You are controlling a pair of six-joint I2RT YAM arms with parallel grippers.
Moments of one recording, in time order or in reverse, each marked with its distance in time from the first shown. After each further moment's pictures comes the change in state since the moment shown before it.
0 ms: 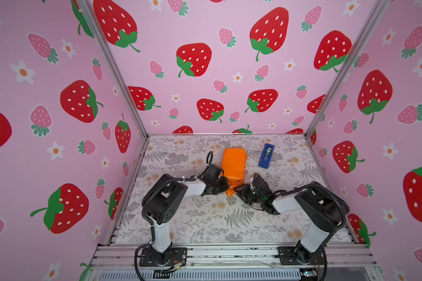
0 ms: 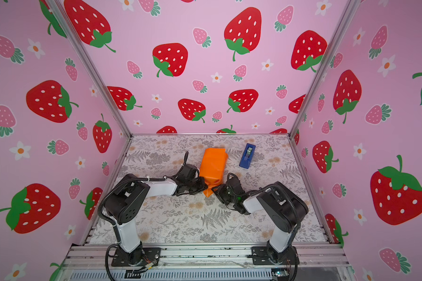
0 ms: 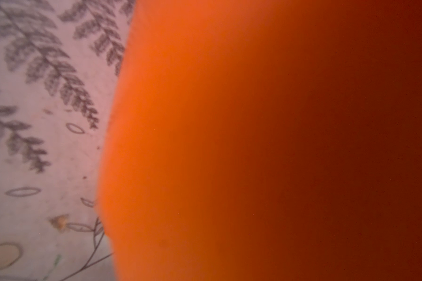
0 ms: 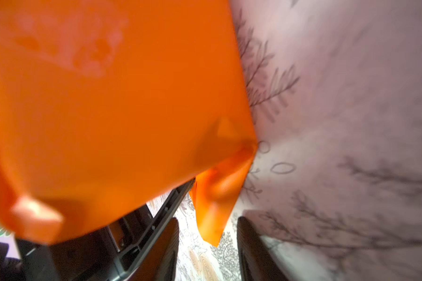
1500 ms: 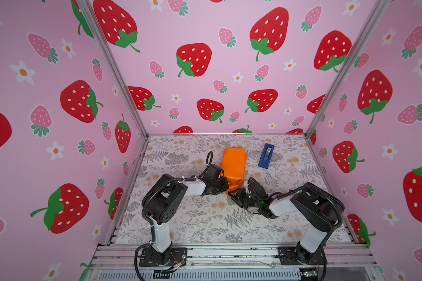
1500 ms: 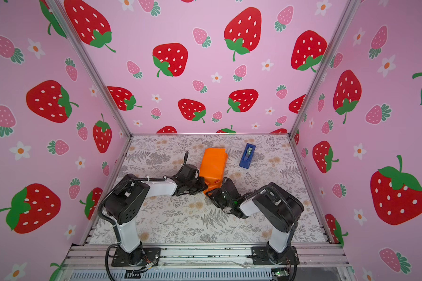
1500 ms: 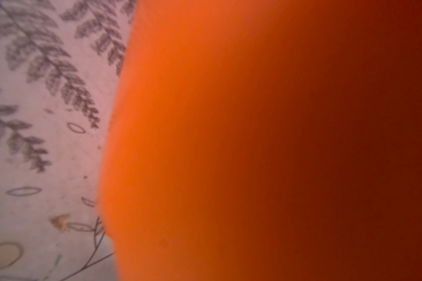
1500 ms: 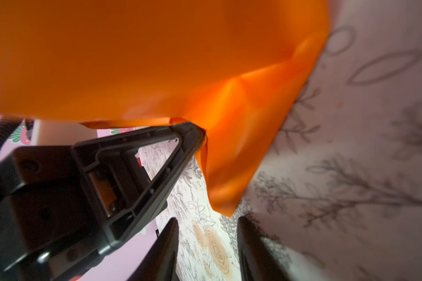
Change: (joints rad) left arm 0.000 0.000 0.000 0.000 0.000 -0.002; right arm 0.136 0.058 -0.010 0.121 -0.046 0.079
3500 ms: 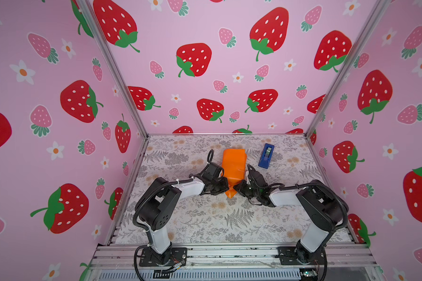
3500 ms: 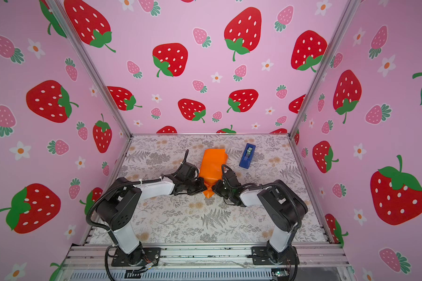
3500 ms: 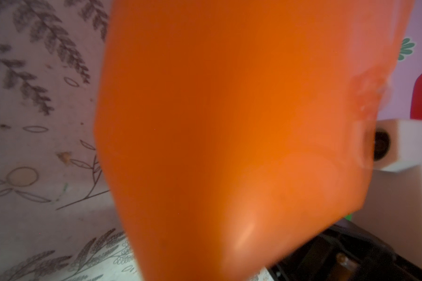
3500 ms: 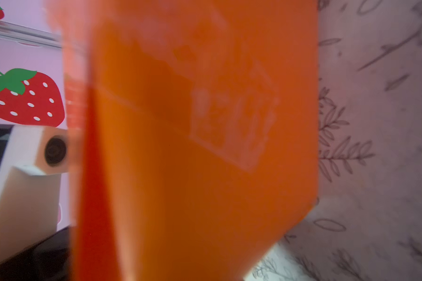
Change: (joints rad) left arm -0.013 -0.086 0.023 -0.167 0.008 0.054; right arm -0.122 -0.022 0.171 -0.320 0.033 -0.318
